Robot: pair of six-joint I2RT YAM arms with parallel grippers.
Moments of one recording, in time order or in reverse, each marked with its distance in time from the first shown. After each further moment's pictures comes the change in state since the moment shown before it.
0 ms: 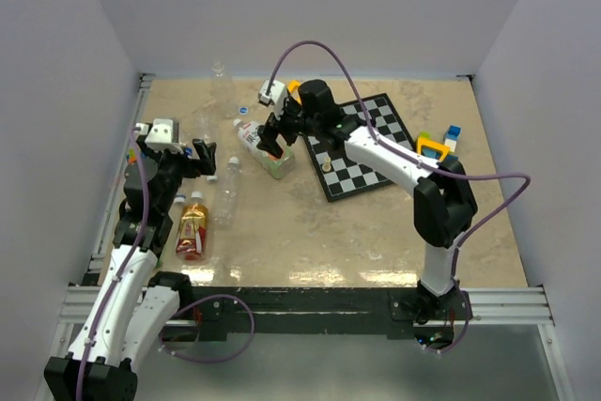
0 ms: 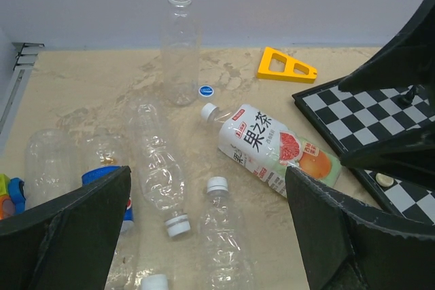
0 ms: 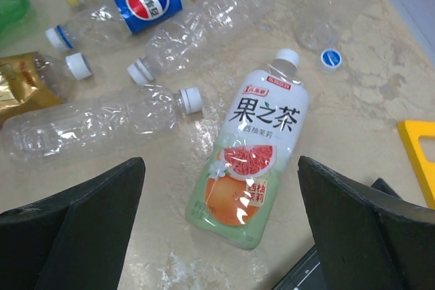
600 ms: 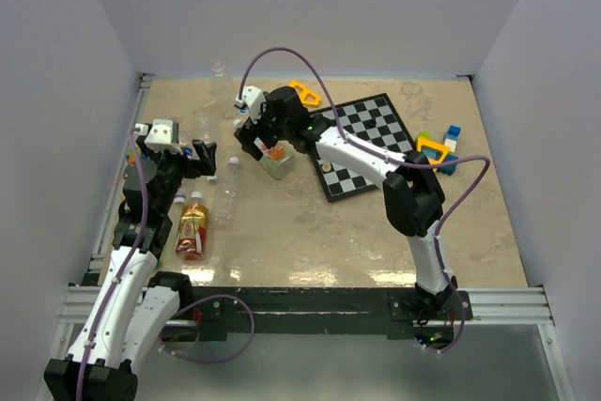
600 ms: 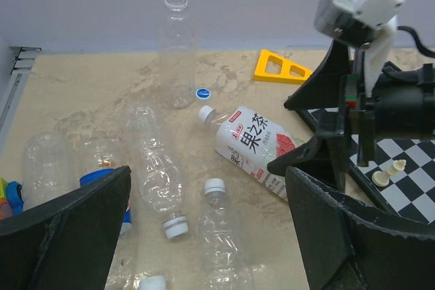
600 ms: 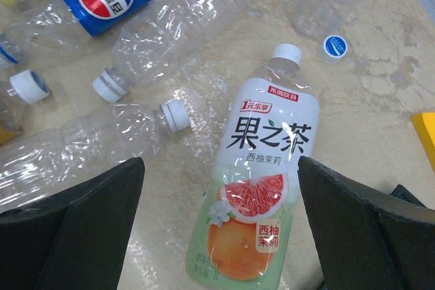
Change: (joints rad) left arm 0.000 -0.013 0.000 0.000 0.010 -0.001; right arm 0.083 0.208 0.196 -0.056 0.215 0.063
